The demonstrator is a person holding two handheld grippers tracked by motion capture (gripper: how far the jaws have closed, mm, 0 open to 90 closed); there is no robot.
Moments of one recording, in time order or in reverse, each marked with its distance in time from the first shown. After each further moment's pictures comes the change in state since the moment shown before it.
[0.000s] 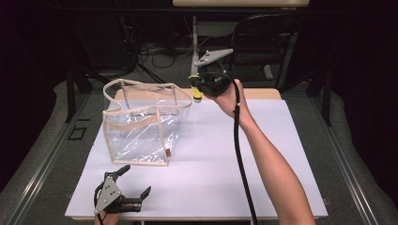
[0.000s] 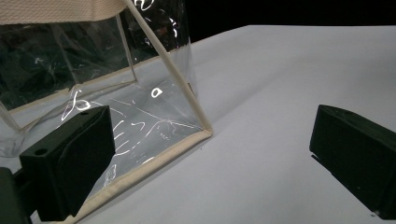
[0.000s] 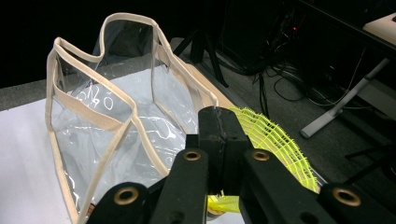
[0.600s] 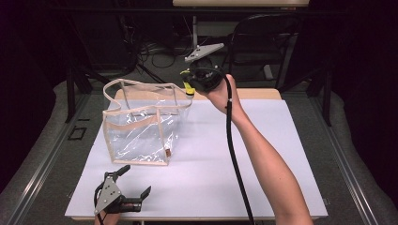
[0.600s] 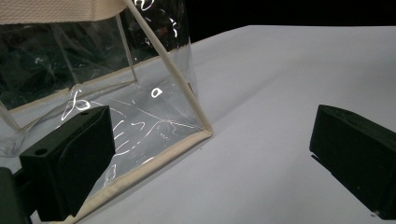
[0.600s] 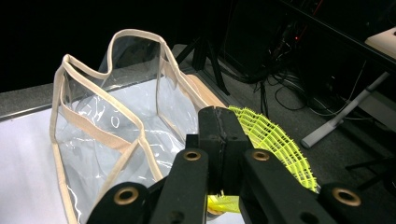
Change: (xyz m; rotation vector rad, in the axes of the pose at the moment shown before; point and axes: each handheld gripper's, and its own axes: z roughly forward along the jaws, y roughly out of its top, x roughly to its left) left arm 0.000 0.000 -0.001 0.006 -0.004 0.001; right arm 0.009 0.020 0.008 -0.019 0.006 -0.021
